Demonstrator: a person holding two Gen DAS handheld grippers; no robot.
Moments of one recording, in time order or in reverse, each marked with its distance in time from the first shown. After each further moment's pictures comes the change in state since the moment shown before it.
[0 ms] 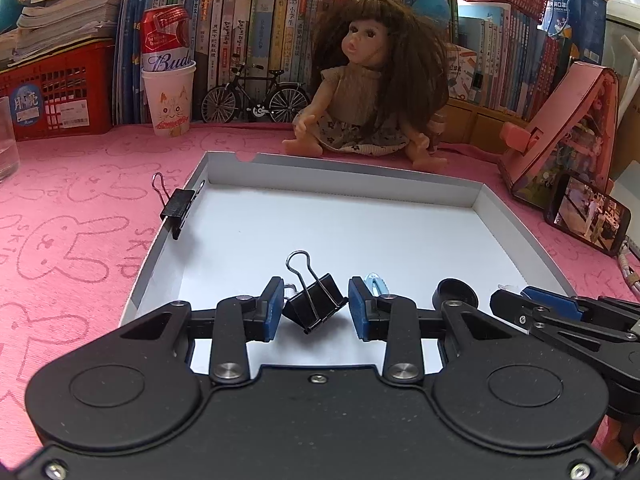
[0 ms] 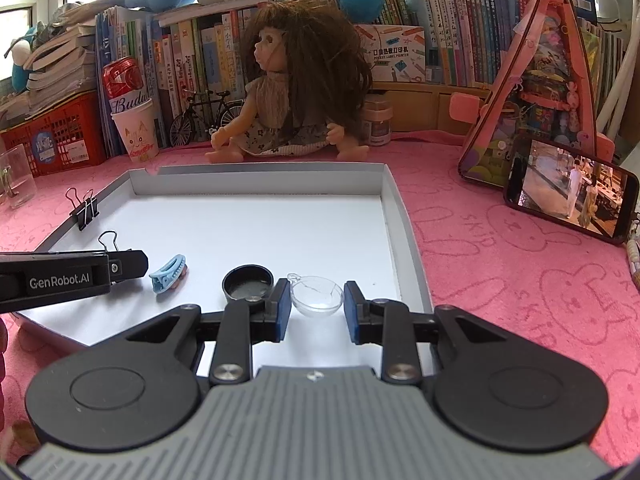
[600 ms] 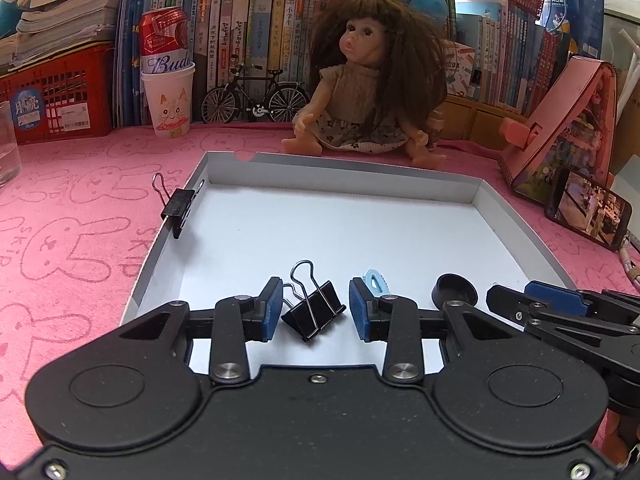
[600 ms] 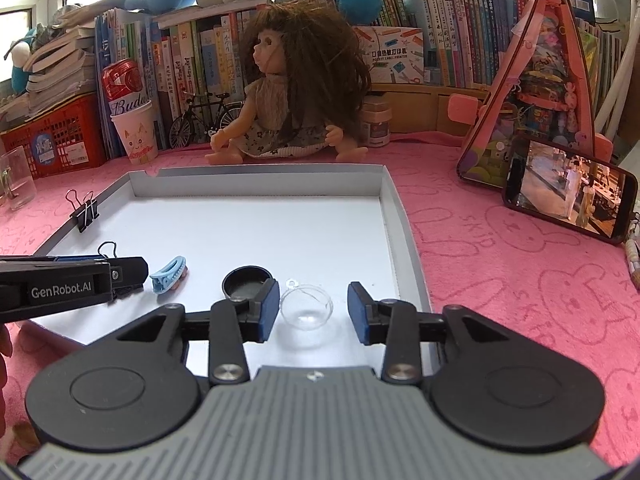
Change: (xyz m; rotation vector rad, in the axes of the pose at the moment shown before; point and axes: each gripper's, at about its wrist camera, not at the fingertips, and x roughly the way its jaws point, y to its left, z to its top) left arm -0.004 -0.003 -0.001 0.013 -0.005 0.008; right arm -0.002 0.001 0.000 0.007 -0.006 -0.004
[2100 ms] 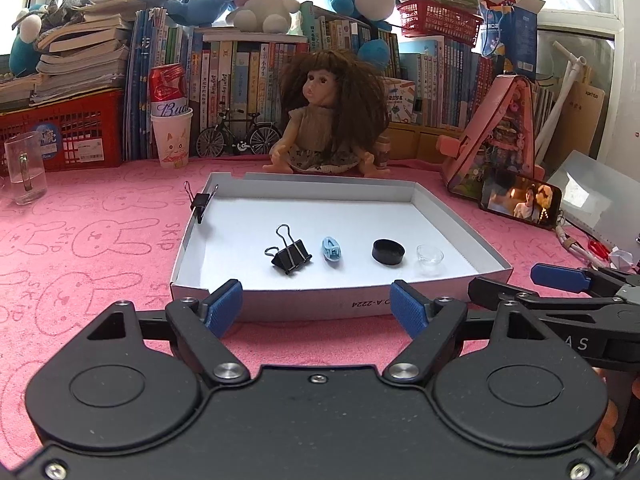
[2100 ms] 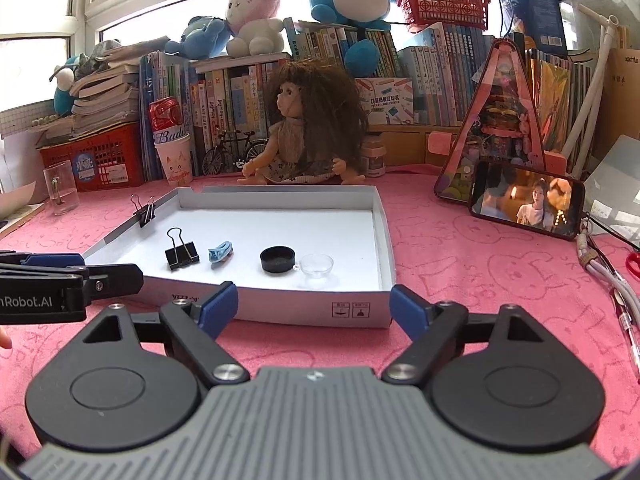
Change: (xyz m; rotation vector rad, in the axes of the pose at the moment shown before) left arm -0.120 -0.004 -0.059 0.074 -0.128 -0.069; right arm -0.099 -0.004 -0.044 -0.021 -0.136 0.033
